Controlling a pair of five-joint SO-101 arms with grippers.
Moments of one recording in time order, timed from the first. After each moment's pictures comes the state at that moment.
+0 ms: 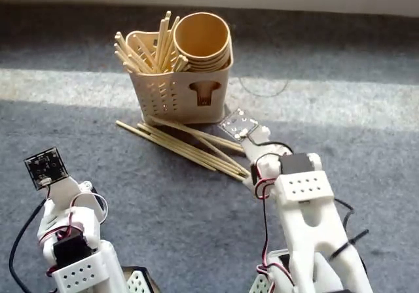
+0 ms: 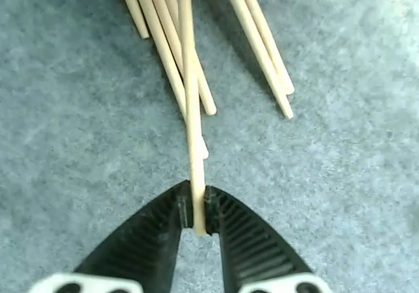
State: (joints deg) left arm -30.9 -104.0 96.0 62.3 7.1; right arm -14.6 -39.2 52.9 64.1 38.2
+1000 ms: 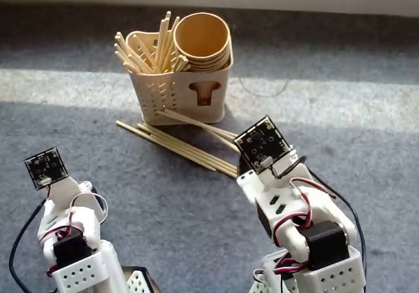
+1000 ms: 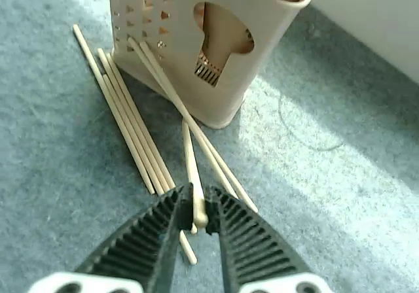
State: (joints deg) left arm -30.9 -104.0 96.0 62.3 7.1; right arm -24.1 -74.9 48.9 66.3 22.6
